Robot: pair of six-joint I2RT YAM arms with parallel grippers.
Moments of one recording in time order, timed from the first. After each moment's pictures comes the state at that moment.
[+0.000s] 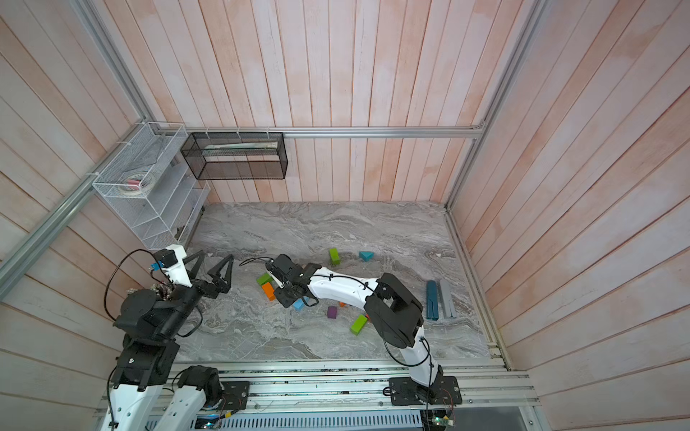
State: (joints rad) left arm -0.09 0.45 0.69 -0.19 0.20 -0.21; right arm 1.06 2.06 1.58 -0.56 0.02 0.20
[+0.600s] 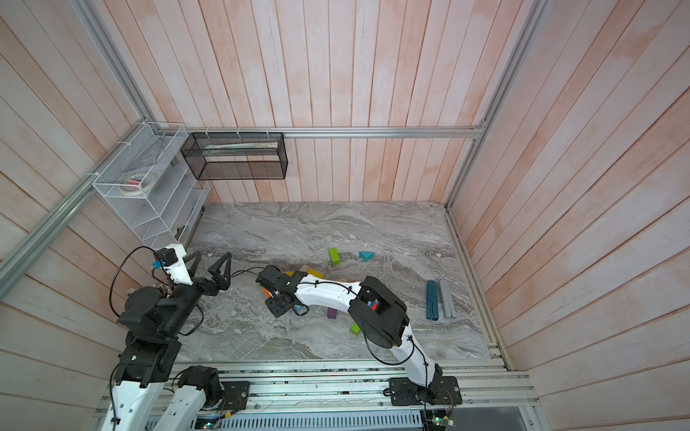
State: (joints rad) left arm -0.09 0.49 0.68 -0.19 0.16 -0.20; right arm 1.12 2.16 1.65 -0.60 0.02 0.31
